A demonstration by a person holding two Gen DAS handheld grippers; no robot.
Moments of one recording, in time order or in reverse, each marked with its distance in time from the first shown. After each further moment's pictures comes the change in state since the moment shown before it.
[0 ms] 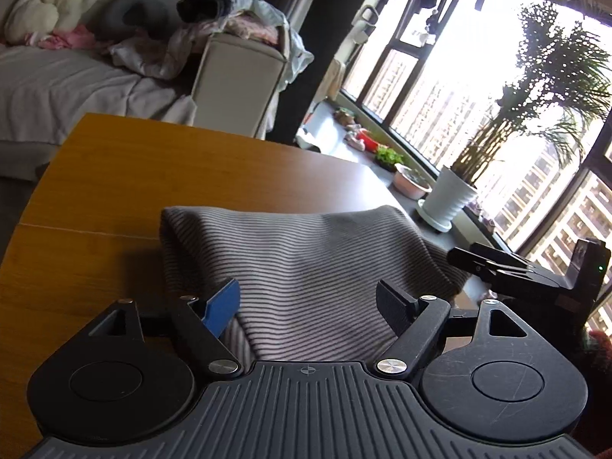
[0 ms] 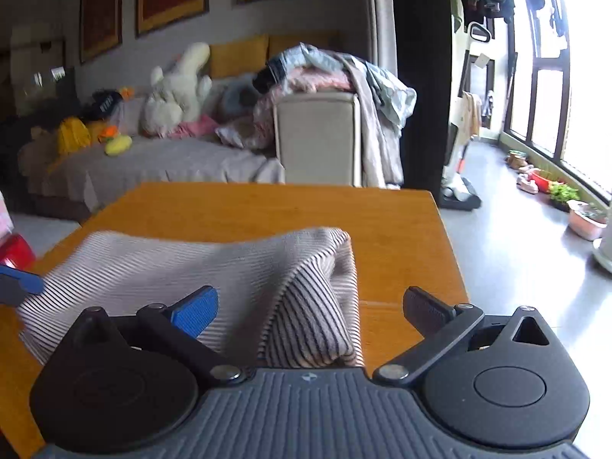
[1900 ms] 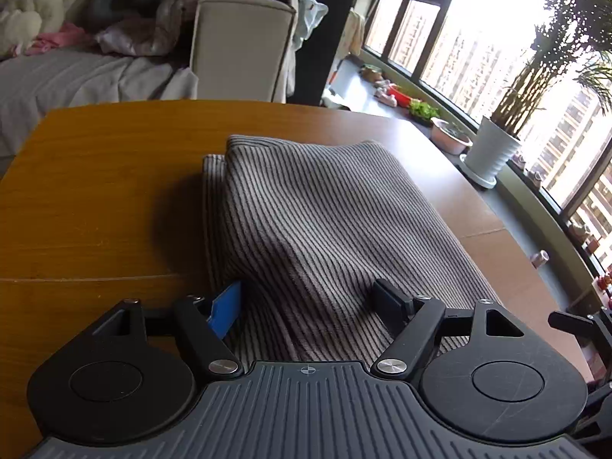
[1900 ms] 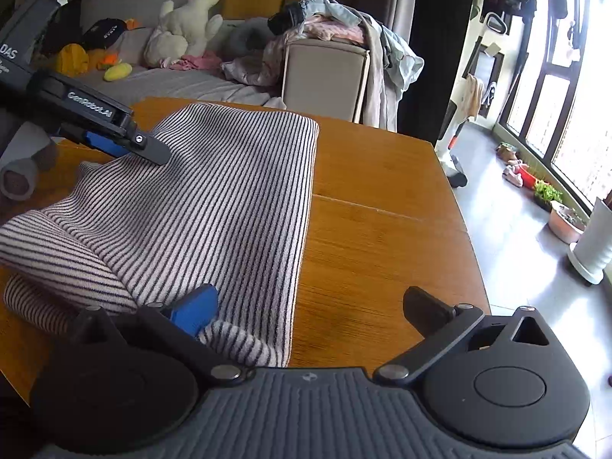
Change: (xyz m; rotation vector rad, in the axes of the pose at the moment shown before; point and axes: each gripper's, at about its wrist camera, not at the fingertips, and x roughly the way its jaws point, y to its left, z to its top) left arm 0.116 0.000 0.034 0.083 0.100 0.185; right arm -0.029 0.027 -0.055 -0.089 0.091 0.018
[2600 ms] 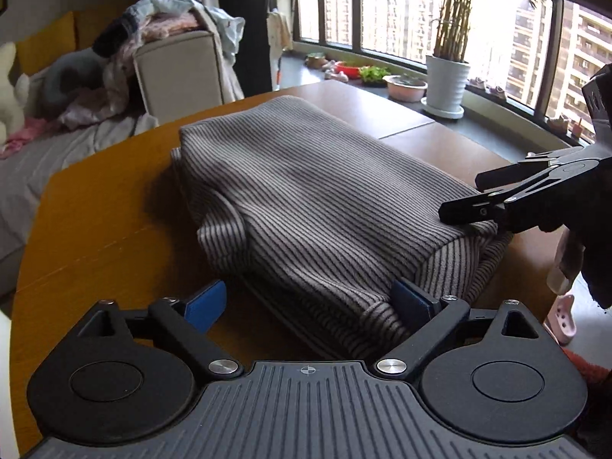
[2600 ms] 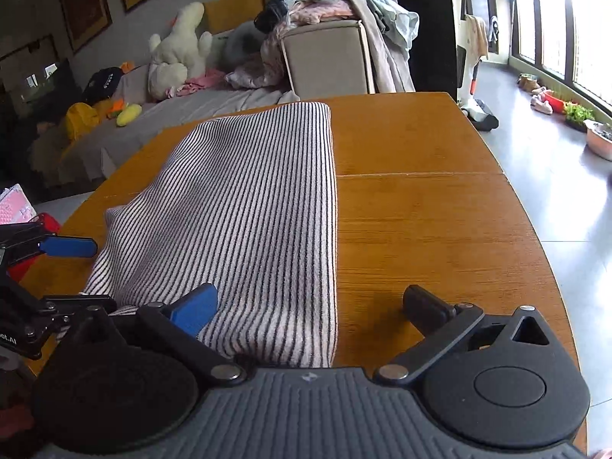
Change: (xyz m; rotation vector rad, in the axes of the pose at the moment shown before) left arm -0.070 -0.043 -0.088 0.354 -0.004 0.017; right arm 0.003 -0.010 -0.007 0.250 0.029 0.162
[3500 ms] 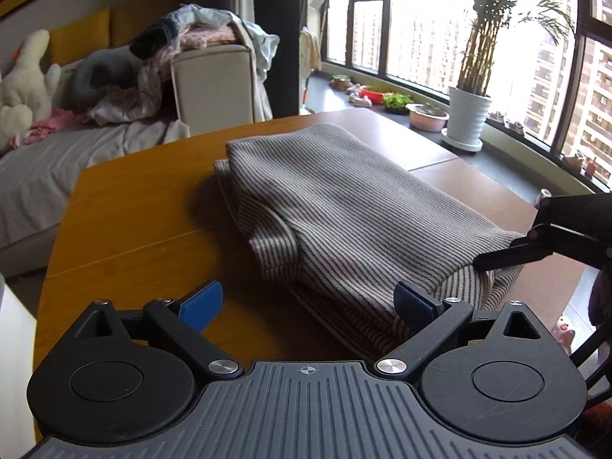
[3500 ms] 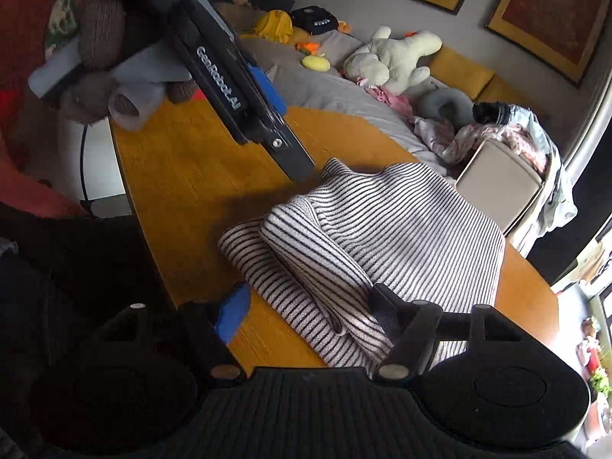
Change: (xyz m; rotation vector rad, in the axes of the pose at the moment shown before) left arm -0.036 0.029 -0.001 -0.064 -0.075 0.056; right arm -0.035 0.134 -0.048 -0.865 -0.091 0.145
